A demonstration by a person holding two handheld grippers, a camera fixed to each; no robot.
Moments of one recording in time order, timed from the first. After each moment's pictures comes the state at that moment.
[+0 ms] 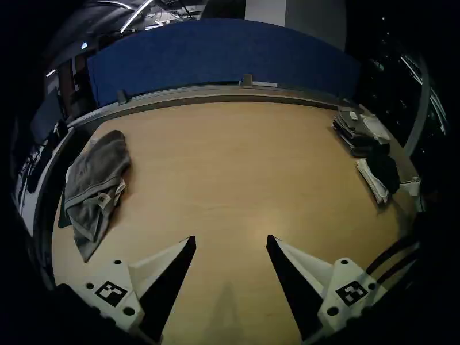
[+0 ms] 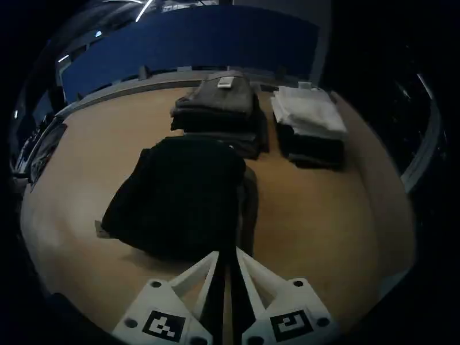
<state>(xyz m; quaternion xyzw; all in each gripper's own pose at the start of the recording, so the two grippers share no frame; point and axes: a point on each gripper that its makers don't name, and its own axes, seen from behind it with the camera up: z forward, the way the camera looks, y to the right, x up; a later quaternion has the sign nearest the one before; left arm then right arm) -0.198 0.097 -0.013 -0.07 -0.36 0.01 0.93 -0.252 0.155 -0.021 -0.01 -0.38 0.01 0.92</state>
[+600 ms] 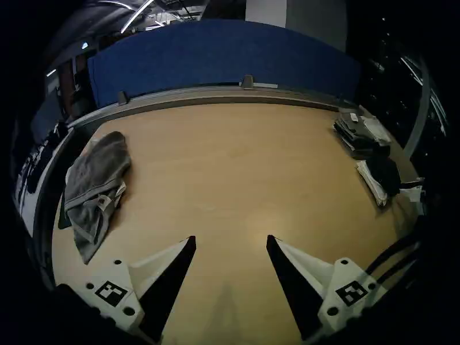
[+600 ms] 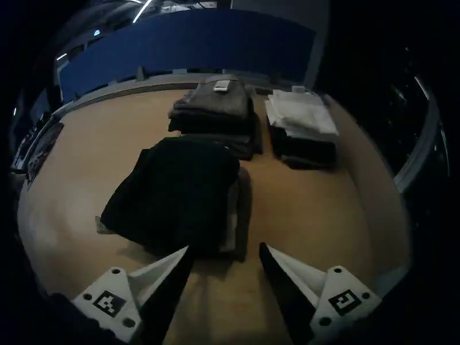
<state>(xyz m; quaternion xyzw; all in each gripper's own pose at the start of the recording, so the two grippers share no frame) -0.197 0.096 -0.009 -0.07 -0.36 0.00 0.93 -0.242 0.161 -0.032 -0.03 -0.37 -0.01 0.93</state>
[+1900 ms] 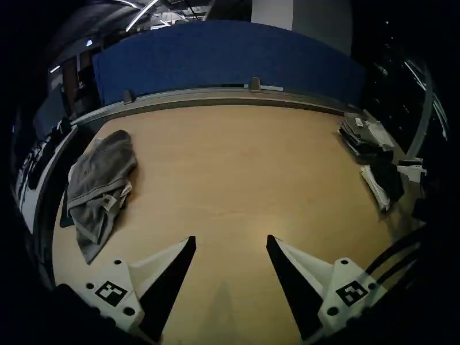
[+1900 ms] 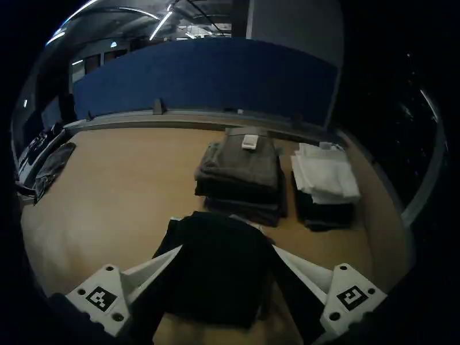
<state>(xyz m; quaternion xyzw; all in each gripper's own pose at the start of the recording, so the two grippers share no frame) -0.201 0.083 -0.002 -0.06 -0.36 0.00 0.93 -0.180 0.114 0.060 0.02 -0.29 -0.02 0.96</state>
